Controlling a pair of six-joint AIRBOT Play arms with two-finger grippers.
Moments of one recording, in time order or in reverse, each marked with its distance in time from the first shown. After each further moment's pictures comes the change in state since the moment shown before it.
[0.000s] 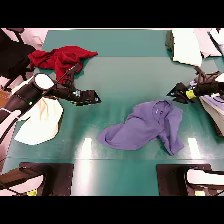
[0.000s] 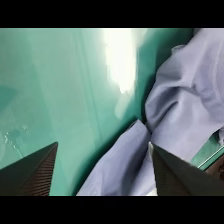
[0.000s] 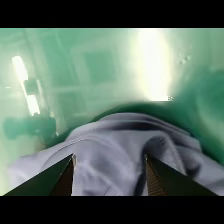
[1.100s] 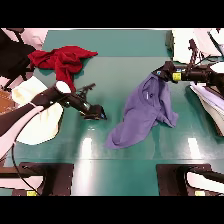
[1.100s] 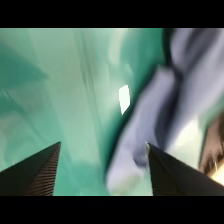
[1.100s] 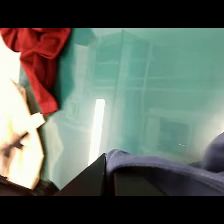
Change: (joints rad) left arm -0.074 -0.233 -0.007 -0.092 -0.187 0.134; right arm 0.224 0.145 0.031 0.442 -0.216 -0.218
